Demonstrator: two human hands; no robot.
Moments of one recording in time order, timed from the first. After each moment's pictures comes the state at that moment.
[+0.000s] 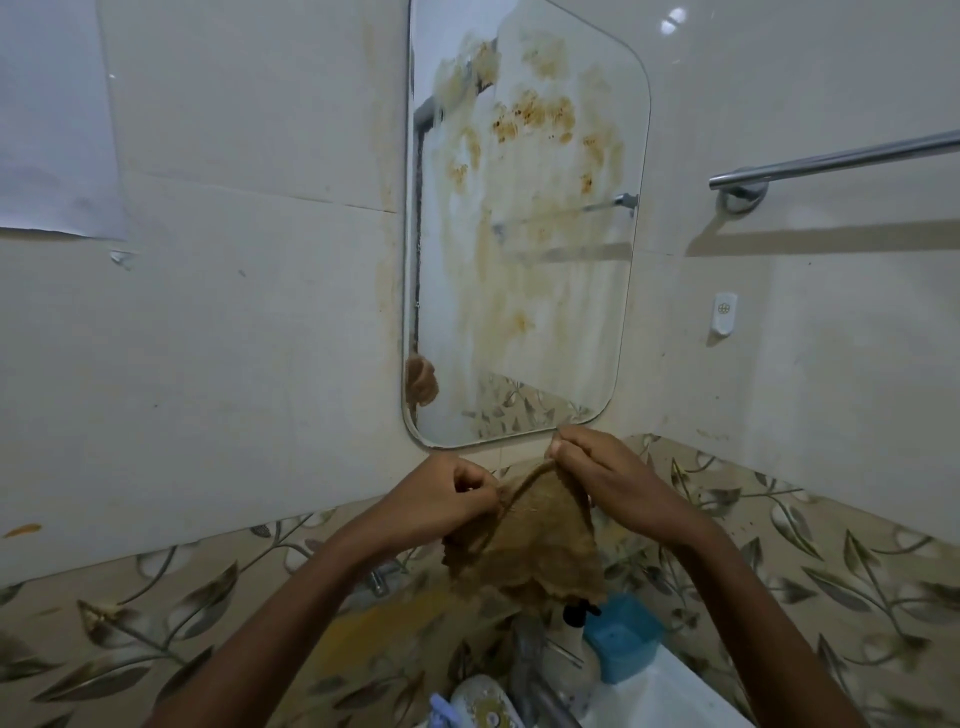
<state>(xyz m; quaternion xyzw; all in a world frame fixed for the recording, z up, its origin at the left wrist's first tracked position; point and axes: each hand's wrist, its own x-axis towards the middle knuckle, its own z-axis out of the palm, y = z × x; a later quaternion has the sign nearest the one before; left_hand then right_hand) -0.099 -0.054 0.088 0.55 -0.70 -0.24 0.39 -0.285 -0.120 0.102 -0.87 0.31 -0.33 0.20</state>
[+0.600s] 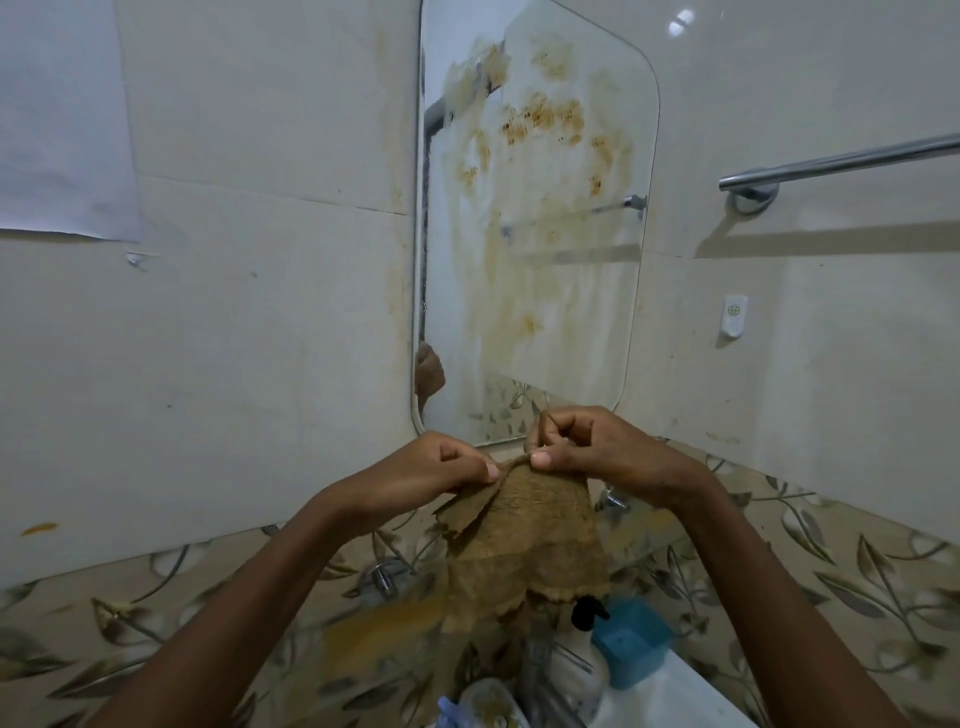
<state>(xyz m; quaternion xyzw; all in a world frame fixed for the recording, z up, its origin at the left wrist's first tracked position) -0.076 -0.047 0.107 0.48 -0.73 -0.30 0.38 -0.279 -0.139 0.127 -0.86 0.17 -0.25 0.41</state>
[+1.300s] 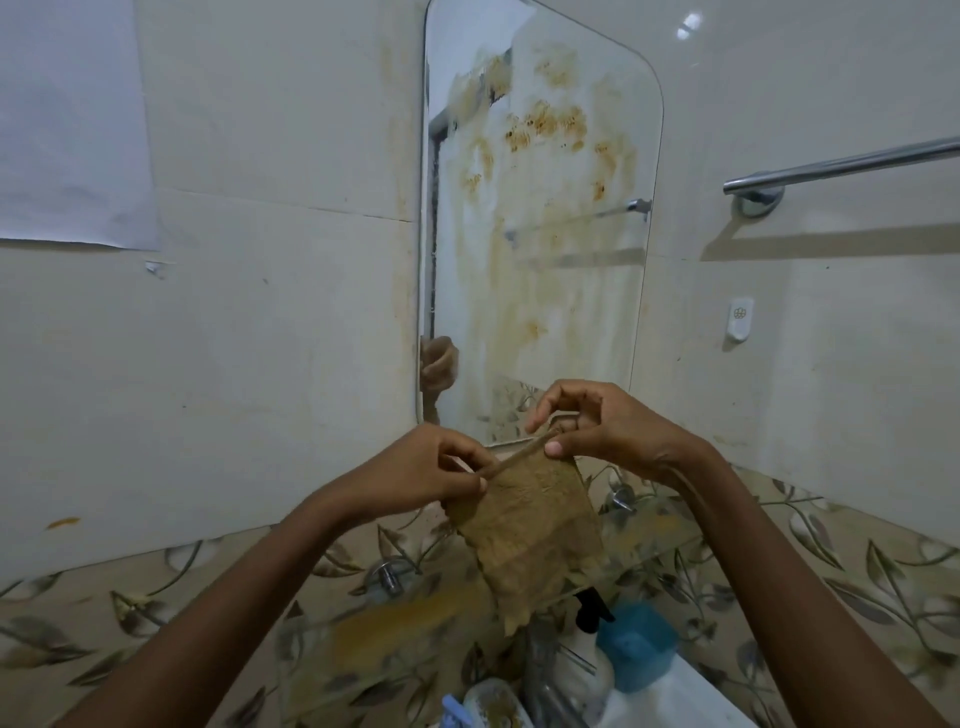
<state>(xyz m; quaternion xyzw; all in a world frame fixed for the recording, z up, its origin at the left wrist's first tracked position) -0.080 -0.042 0.117 0.52 -0.75 -0.20 0.36 -0.282 -0.152 0.141 -0.83 0.17 -0.29 0.44</state>
